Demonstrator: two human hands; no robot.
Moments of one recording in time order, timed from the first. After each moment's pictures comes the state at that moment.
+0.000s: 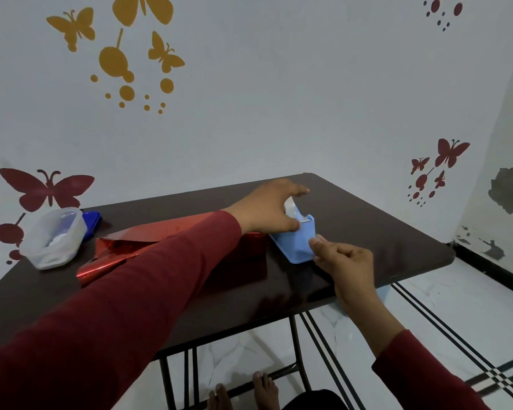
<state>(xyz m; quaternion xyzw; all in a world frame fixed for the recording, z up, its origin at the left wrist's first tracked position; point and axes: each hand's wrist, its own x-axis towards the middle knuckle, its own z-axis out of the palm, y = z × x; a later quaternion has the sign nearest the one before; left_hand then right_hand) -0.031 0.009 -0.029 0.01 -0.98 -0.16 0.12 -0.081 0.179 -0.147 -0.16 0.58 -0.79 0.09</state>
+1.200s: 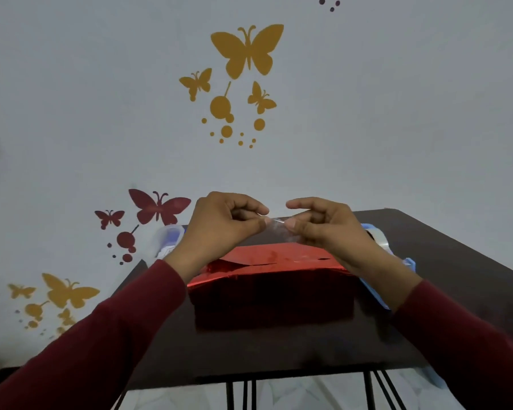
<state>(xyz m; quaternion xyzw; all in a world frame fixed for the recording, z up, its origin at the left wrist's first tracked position) 0.169 -0.064 0.017 0.20 -0.85 -0.29 0.40 -0.019 0.055 -0.016 -0.50 0.55 -0.64 0.23</state>
